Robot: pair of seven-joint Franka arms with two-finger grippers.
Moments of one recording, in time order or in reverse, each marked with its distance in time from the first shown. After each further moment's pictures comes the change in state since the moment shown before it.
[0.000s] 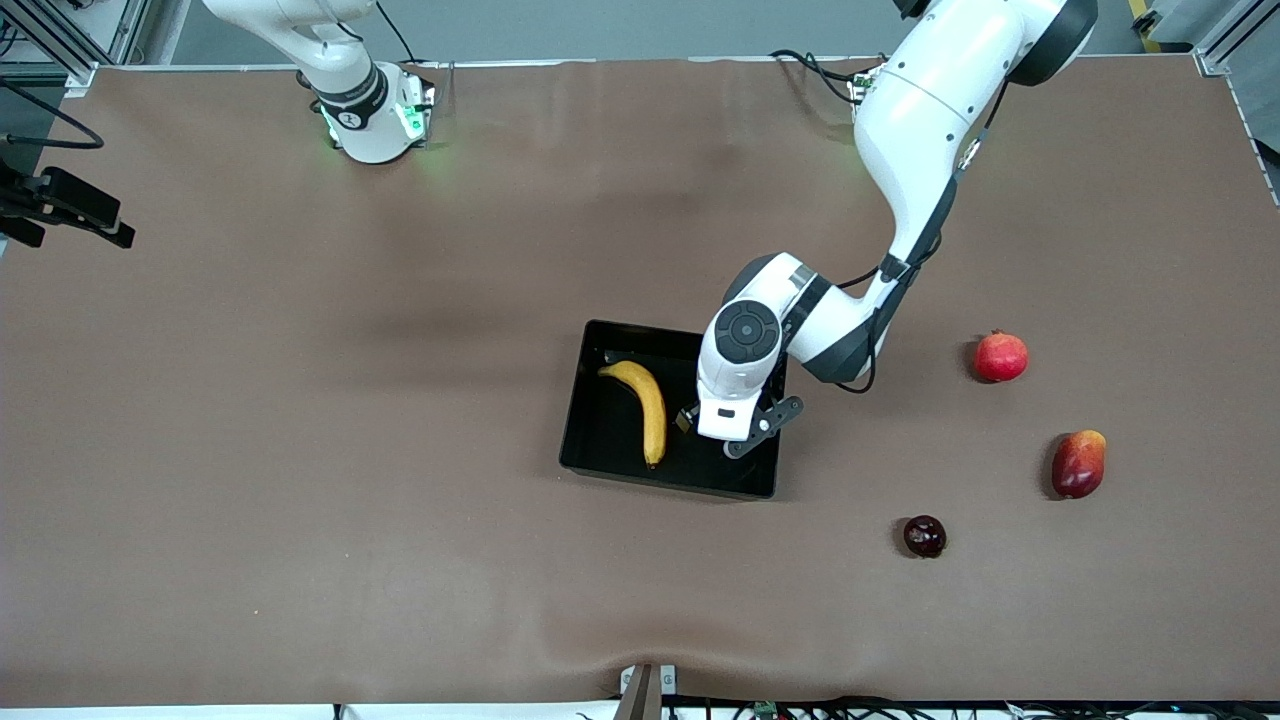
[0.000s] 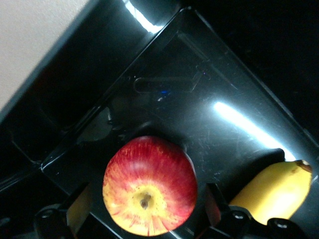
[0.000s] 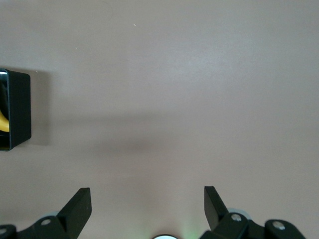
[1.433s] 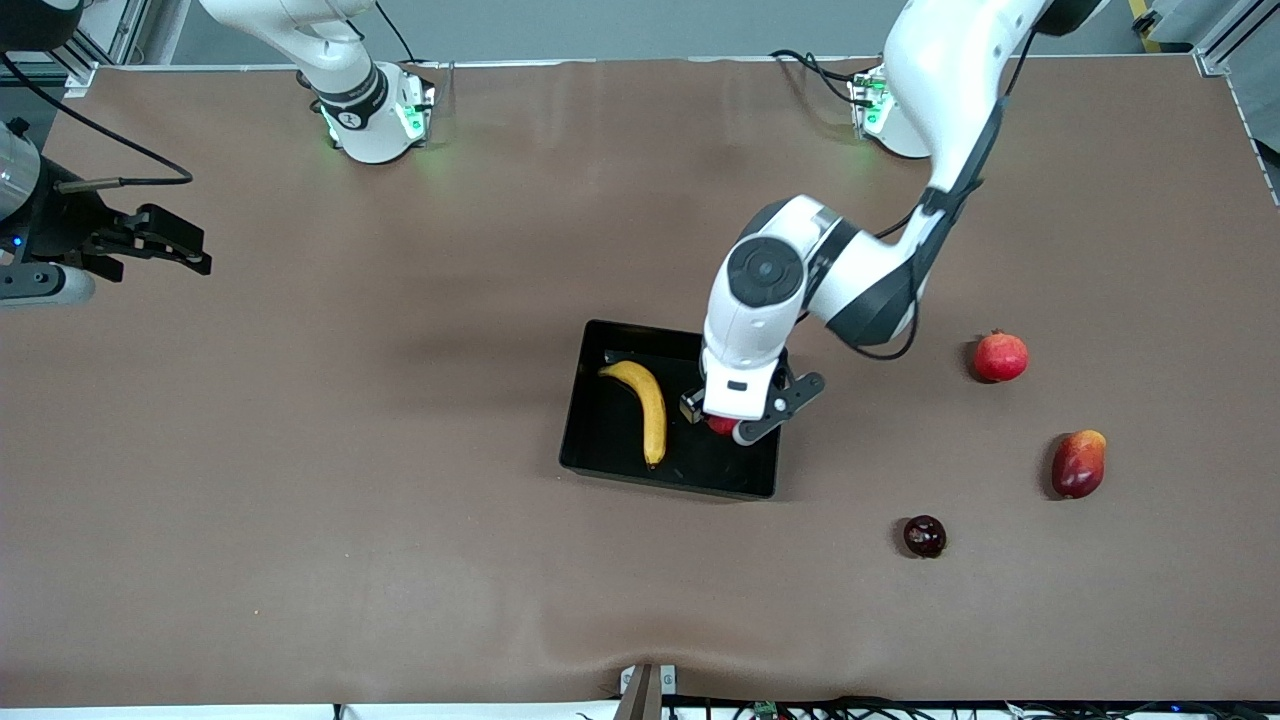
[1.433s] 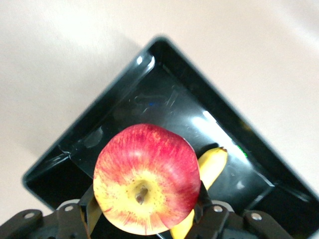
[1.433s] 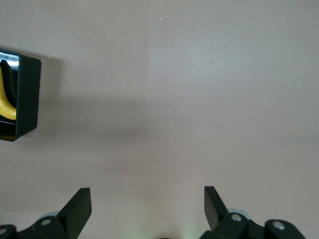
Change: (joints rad) left arm 0.002 -0.204 0.008 0.042 0.001 -0.126 0.015; right arm 0.096 0.064 0.005 0.000 0.000 0.032 0.001
